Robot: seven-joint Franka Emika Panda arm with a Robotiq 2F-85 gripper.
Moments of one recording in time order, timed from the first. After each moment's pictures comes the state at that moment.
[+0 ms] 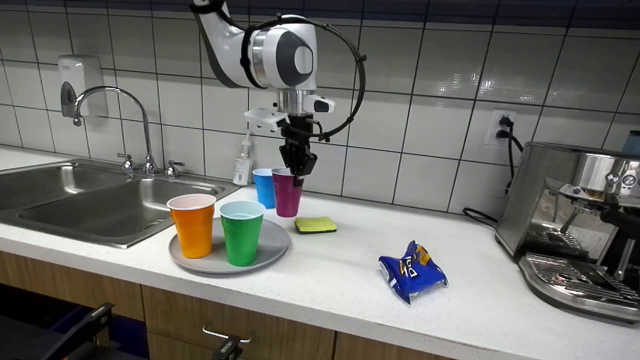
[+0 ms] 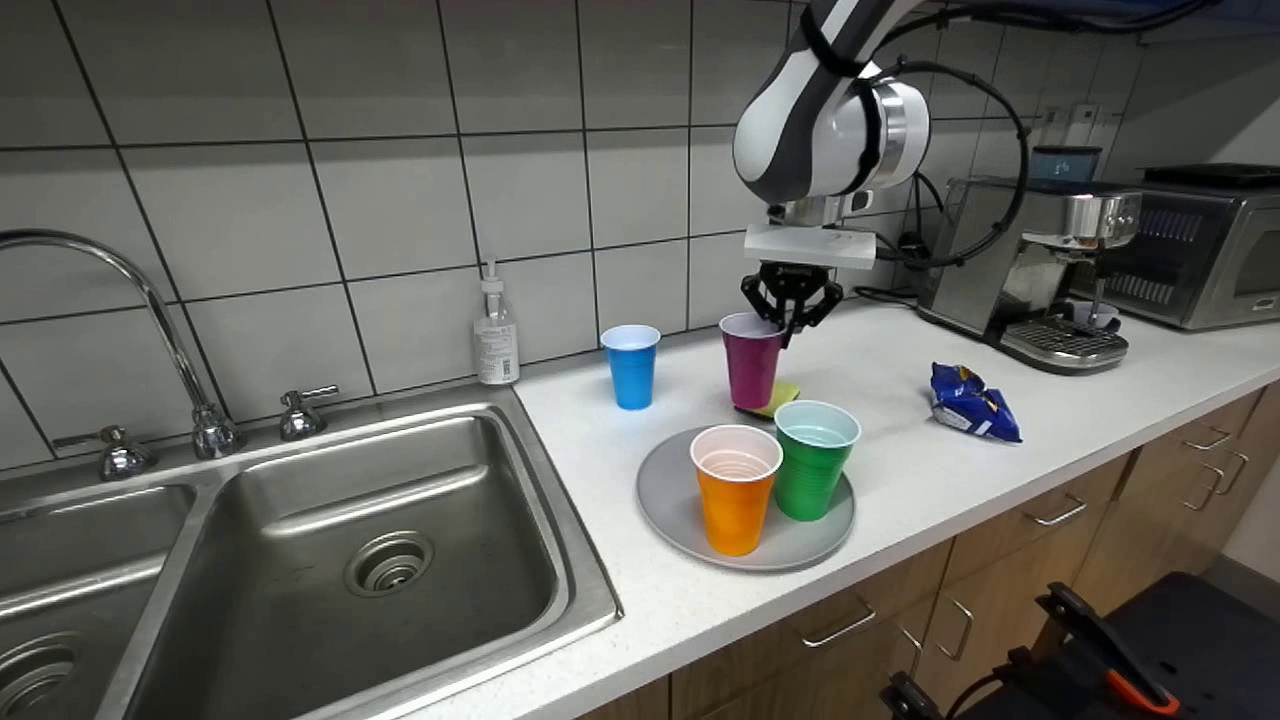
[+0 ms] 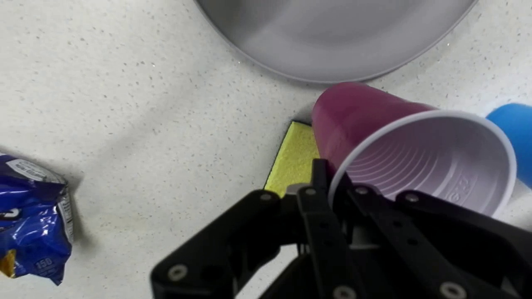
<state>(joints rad) 0.04 0.26 -0.18 -2.19 0.01 2.56 0.48</state>
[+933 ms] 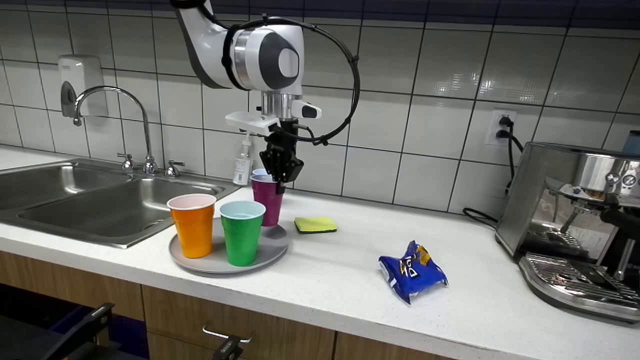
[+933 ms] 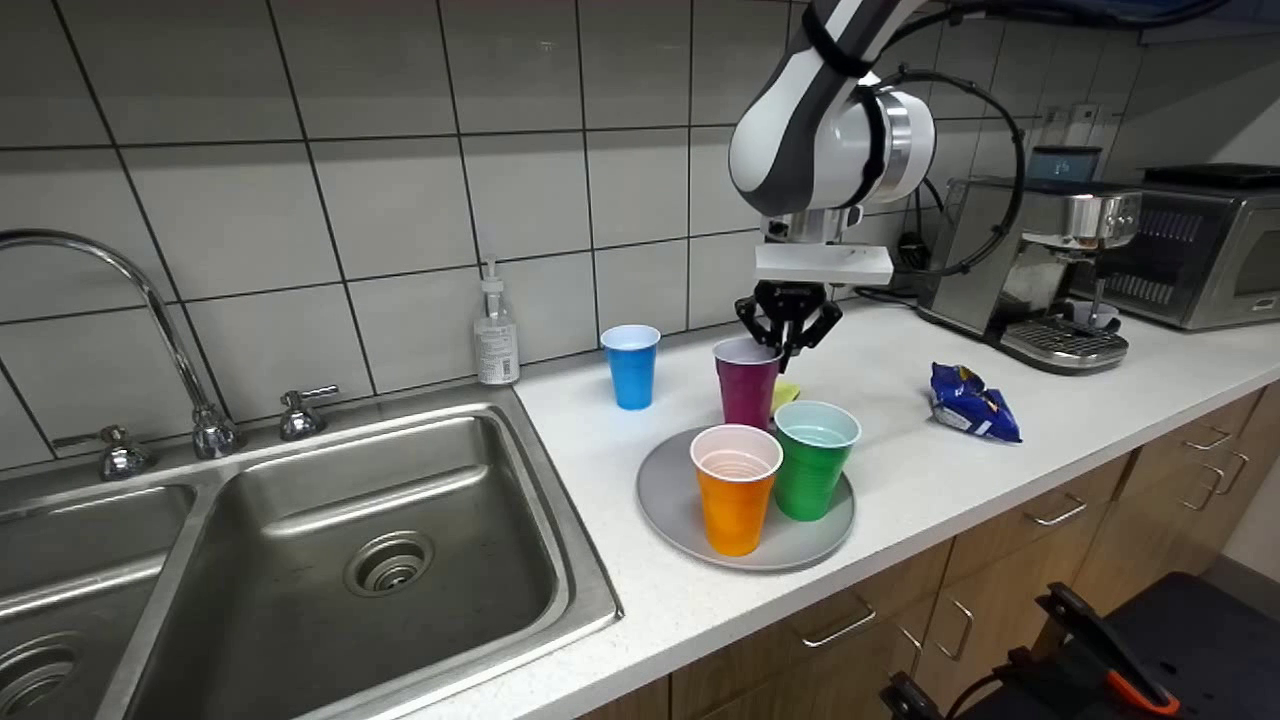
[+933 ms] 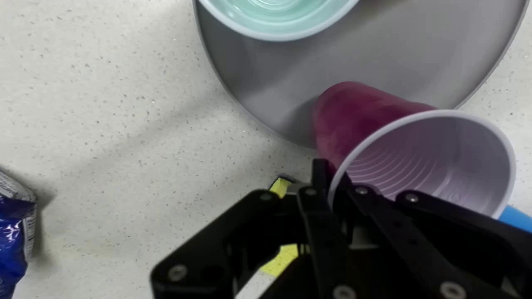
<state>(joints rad) 0.03 0.22 -0.13 -2.28 0.04 2.56 0.32</state>
